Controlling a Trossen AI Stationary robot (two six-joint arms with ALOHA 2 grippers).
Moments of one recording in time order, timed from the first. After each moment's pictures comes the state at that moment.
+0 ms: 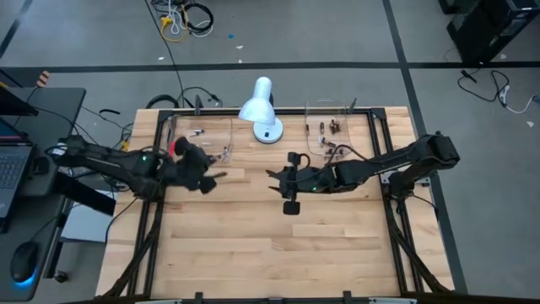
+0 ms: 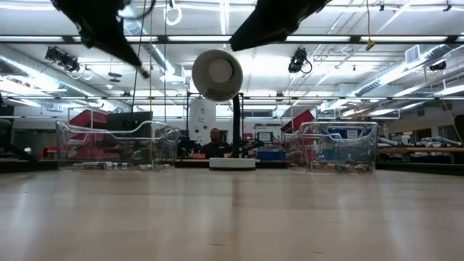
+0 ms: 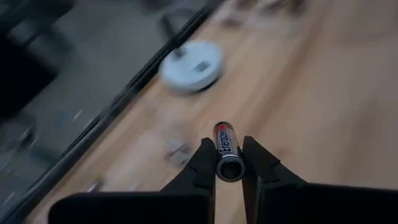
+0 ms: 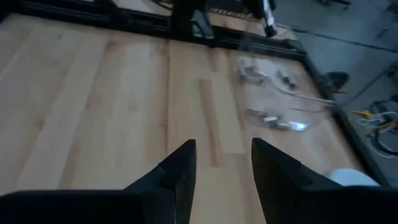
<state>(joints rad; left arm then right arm) -0.26 0.95 0.85 -0.78 -0.77 -0.49 0.18 1.57 1.13 -0.10 0.33 -0.04</state>
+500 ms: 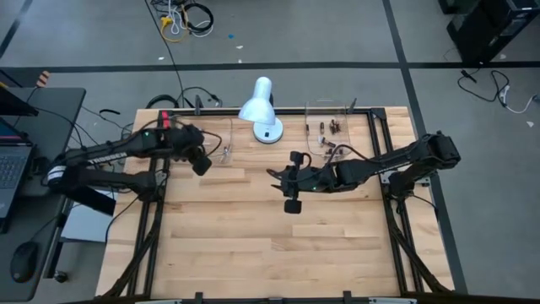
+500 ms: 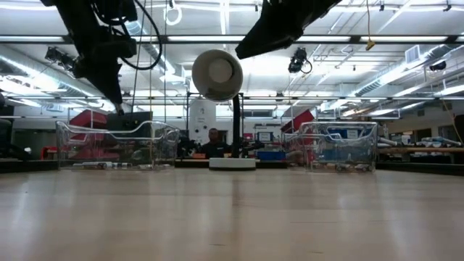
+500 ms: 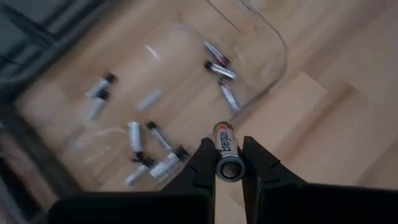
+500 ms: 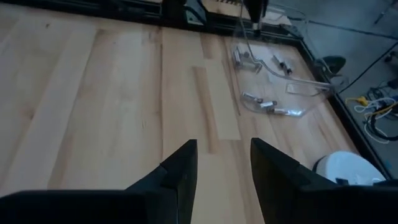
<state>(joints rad) 0.31 0.96 0.85 -0.98 -0.30 -0.41 0.17 1.55 1.11 -0.15 0.36 -0.02</state>
